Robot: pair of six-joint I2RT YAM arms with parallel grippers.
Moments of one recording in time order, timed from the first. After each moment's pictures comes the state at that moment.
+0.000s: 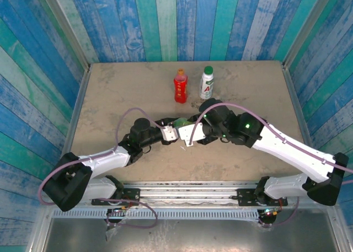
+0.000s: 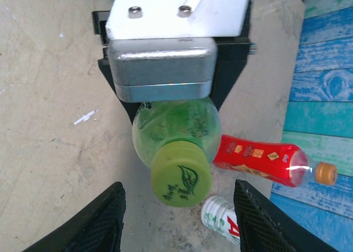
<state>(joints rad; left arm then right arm) -0.66 1.23 0.39 0.64 0.38 0.69 1.00 1.27 1.28 -0.81 0.07 -1.06</state>
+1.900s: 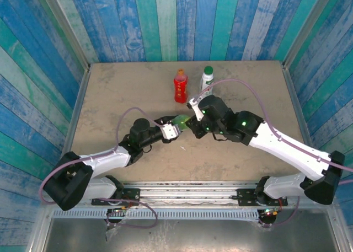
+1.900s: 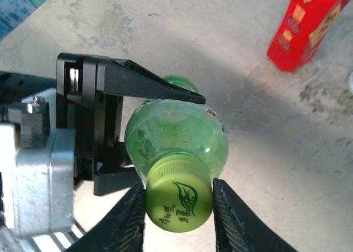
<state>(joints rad) -0.66 1.24 0.38 0.72 0.33 0.65 0.95 1.28 1.26 -0.73 0.10 0.22</state>
